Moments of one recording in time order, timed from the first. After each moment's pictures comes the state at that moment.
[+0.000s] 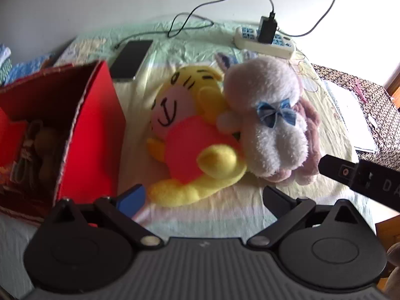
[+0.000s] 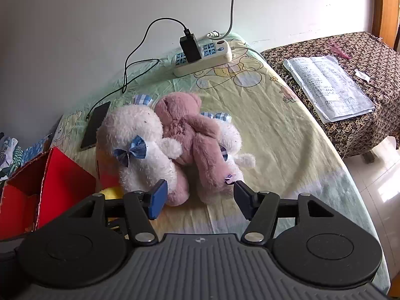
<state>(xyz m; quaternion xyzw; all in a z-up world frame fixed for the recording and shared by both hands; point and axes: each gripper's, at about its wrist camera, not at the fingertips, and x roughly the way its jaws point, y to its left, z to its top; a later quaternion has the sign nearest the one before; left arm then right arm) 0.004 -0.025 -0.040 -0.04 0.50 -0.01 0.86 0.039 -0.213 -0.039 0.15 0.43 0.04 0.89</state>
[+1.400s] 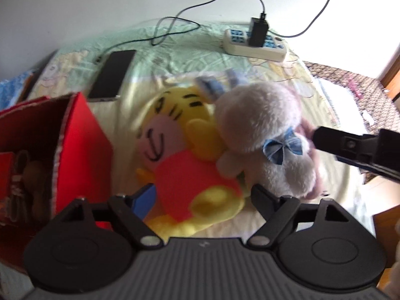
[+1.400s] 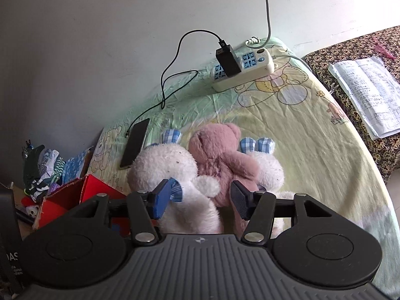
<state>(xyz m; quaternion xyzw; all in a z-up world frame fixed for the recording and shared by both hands) 0.054 -0.031 -0.037 -0.03 0.51 -0.05 0.86 0.092 -0.228 -0.031 0.21 0.41 0.15 0.87</state>
